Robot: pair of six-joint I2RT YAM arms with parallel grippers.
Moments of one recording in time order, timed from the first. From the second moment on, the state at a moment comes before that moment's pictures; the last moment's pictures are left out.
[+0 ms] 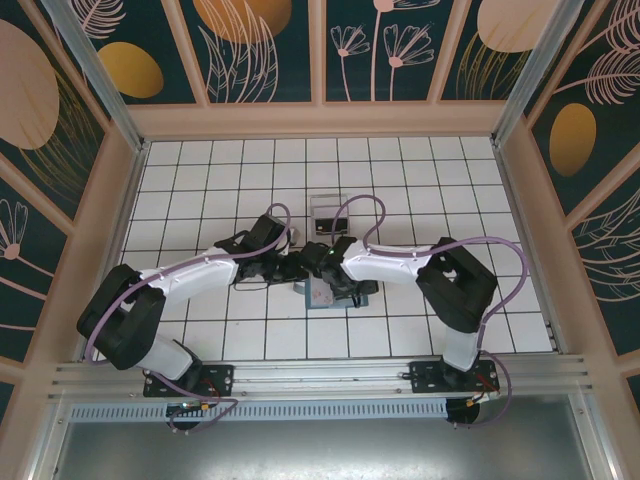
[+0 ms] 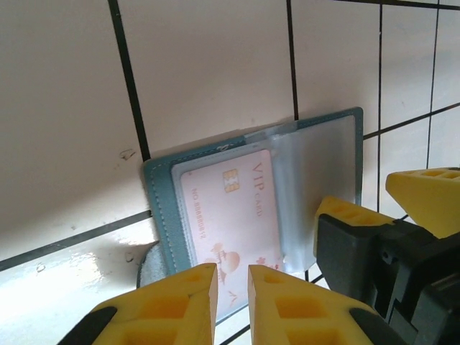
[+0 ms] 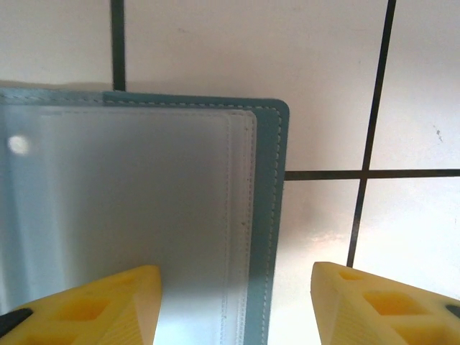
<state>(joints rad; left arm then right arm) -0.66 1.50 0.81 -0.30 0.39 -0.73 1.01 1.82 1.17 -0.98 0.36 0.86</state>
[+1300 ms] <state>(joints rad) -0.67 1.66 0.89 -0.30 0.52 -0.73 0.77 1.65 0.88 -0.39 -0.29 0.83</state>
